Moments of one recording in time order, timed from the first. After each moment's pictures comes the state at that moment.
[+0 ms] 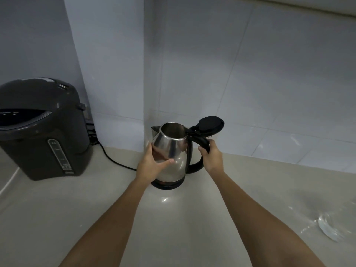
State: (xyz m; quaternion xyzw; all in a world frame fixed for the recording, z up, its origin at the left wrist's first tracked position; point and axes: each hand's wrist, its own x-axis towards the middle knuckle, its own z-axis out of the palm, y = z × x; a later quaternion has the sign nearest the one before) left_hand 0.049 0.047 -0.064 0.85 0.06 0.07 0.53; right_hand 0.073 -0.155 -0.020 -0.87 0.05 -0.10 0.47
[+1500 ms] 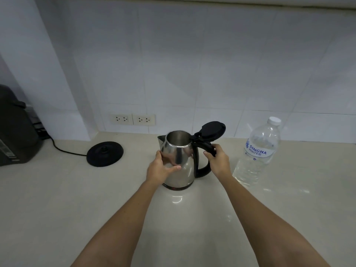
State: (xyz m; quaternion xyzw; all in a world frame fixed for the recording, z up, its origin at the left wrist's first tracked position) left_hand -0.065 -0.278 -0.058 0.88 0.04 0.03 0.47; right_hand -0.055 -0.486 -0.035 -0.85 0.10 -0.11 0.50
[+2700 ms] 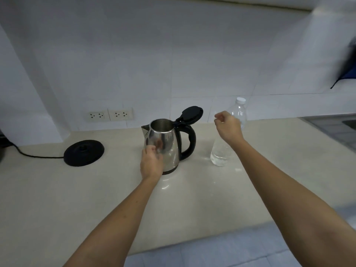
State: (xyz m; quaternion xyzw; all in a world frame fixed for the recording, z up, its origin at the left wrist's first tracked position) left_hand -0.110 -0.293 -0.058 0.88 0.04 0.11 0.45; right_hand -0.116 -0.524 0.060 -0.88 0.16 -0.21 0.40
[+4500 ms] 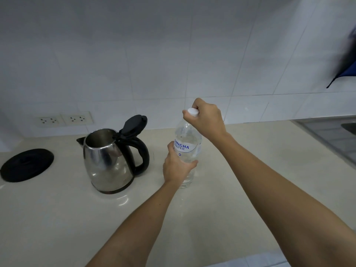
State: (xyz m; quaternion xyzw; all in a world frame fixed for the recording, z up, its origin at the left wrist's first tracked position) left_hand -0.087 -0.555 -0.047 0.87 0.01 0.04 0.50; right_hand -0.064 -0.652 0.091 -0.92 0.02 -0.24 0.30
